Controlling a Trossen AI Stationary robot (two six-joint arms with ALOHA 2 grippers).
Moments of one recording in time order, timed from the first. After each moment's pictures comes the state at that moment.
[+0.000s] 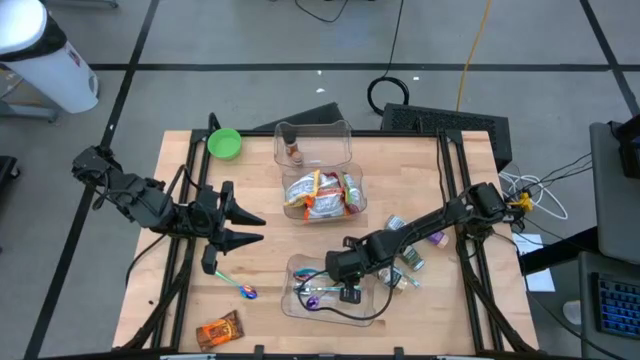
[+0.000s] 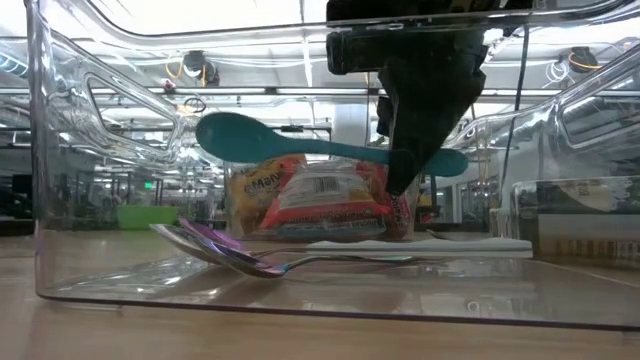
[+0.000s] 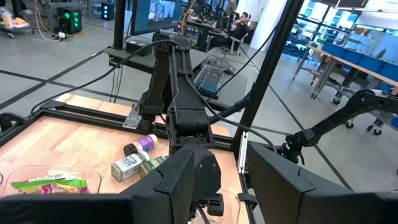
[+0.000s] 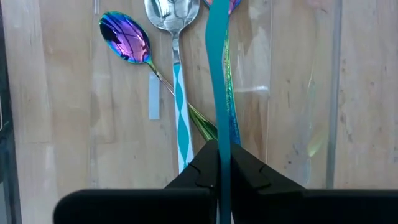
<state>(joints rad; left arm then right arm) -0.57 1.06 1.28 -0.35 -0.47 -0.34 0.34 1.91 1.36 -0.57 -0.05 0.48</state>
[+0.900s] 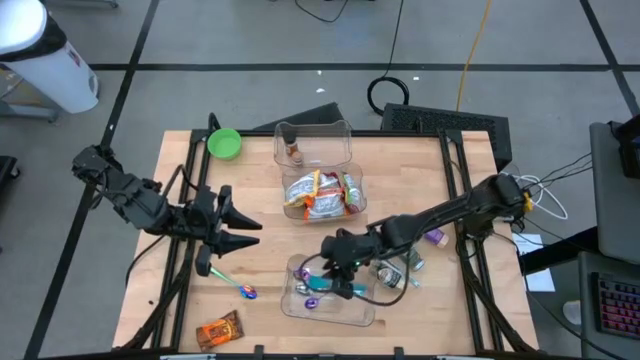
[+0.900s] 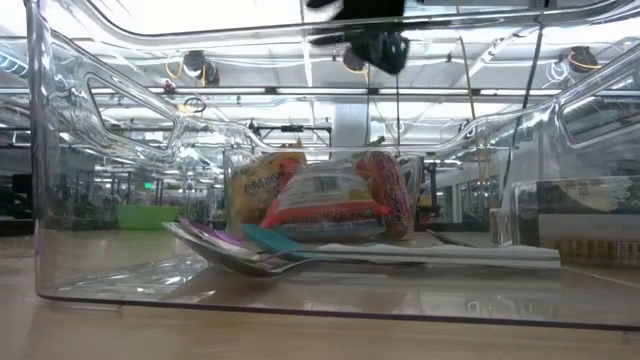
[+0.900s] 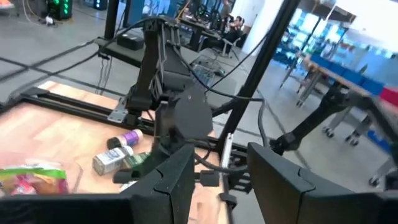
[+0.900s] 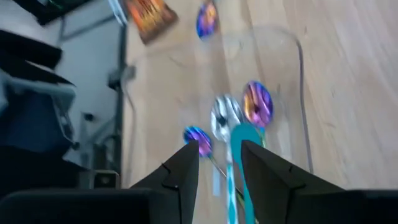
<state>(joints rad) -0.60 1.05 1.28 -0.34 -0.47 -0.45 0.31 1.75 1.36 -0.34 -0.05 0.57</state>
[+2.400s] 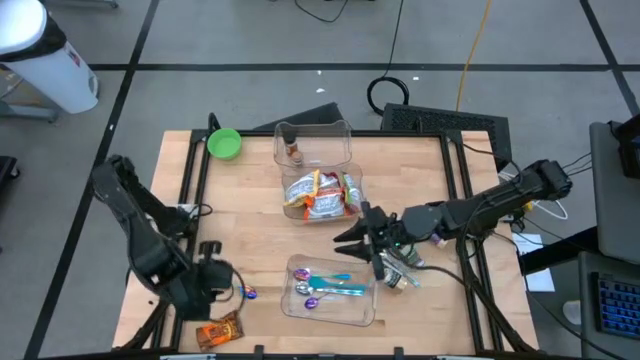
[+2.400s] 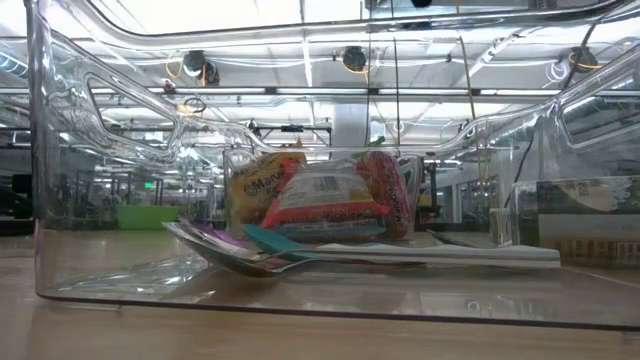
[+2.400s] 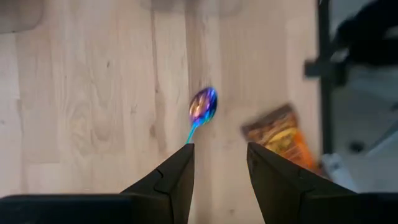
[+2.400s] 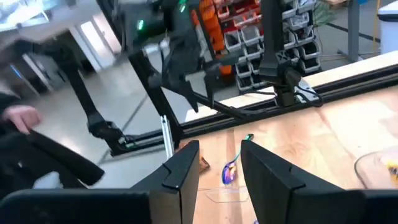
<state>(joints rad) -0.89 1.38 1.28 -1.24 -0.17 -0.81 0.34 1.31 0.96 0.27 0.17 0.43</state>
